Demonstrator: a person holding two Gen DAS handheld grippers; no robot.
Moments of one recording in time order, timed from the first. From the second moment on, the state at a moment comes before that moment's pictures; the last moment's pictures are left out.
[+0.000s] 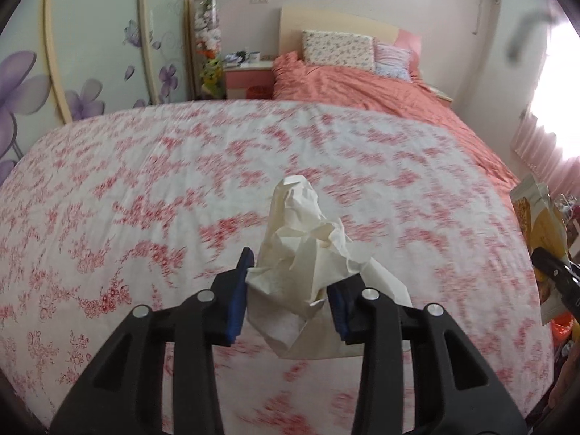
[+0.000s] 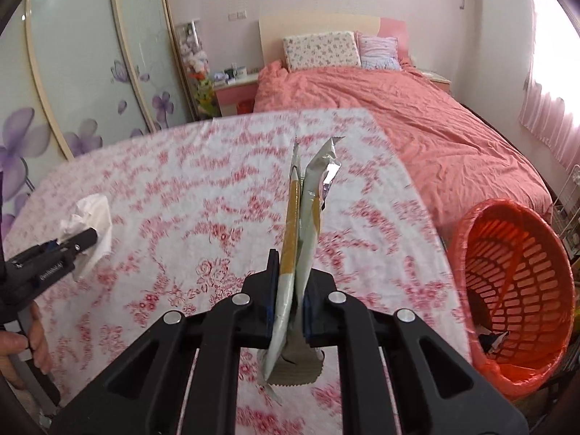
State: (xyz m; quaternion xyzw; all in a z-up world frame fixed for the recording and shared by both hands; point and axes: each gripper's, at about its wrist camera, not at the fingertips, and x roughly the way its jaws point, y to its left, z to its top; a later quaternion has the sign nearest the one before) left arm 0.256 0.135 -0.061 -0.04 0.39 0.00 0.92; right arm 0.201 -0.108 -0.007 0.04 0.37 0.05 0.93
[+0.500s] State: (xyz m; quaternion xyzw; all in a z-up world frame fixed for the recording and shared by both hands) left arm 0.226 0.019 0.003 0.00 0.34 -0.12 0.93; right arm 0.152 -0.181 0.028 0.07 0.31 0.01 0.95
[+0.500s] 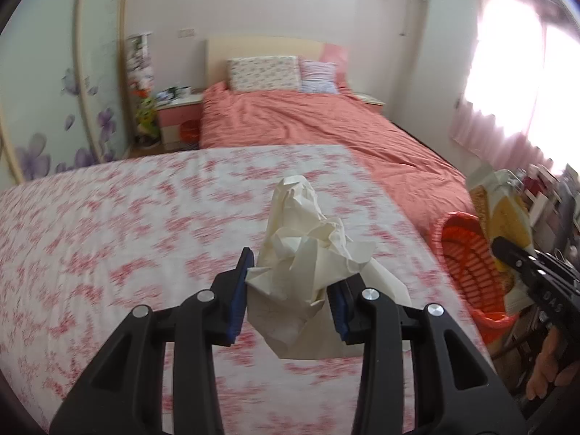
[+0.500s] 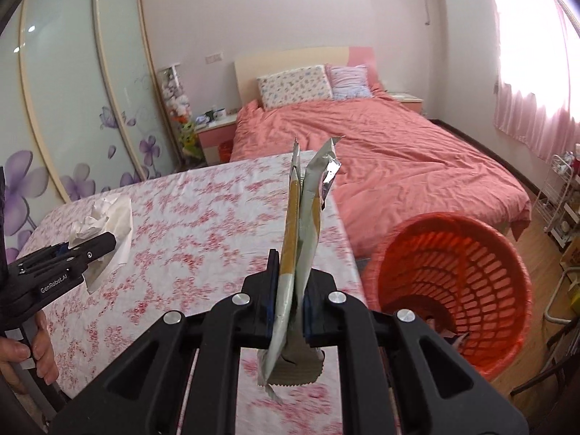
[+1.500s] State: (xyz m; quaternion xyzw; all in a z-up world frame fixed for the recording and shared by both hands) left arm 0.263 -0.265 -0.062 0.08 0.38 -0.31 0.87; right arm 0.161 -0.369 -0.033 0.22 0.32 -0.11 0.91
